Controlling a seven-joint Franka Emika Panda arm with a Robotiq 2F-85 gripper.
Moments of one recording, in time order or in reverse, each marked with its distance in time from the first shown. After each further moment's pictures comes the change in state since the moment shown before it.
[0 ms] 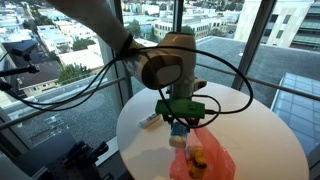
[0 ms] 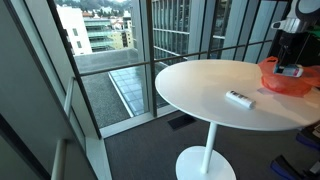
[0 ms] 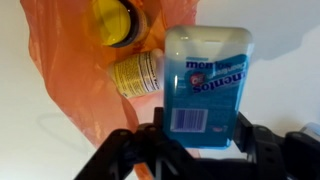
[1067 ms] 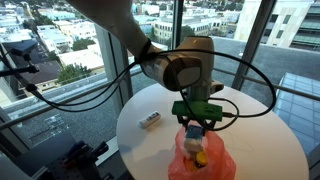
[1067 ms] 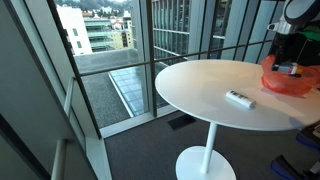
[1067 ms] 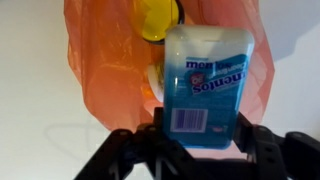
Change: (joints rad) arm -0.009 0.138 -0.036 0.172 -0.014 -0.040 0.061
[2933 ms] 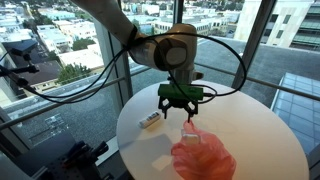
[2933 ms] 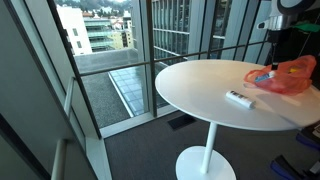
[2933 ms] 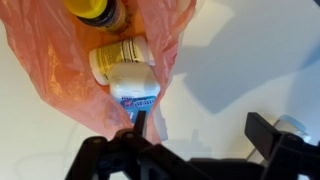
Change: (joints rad) arm 0.041 -0.071 0.094 0.000 -0.037 -0.221 0.019
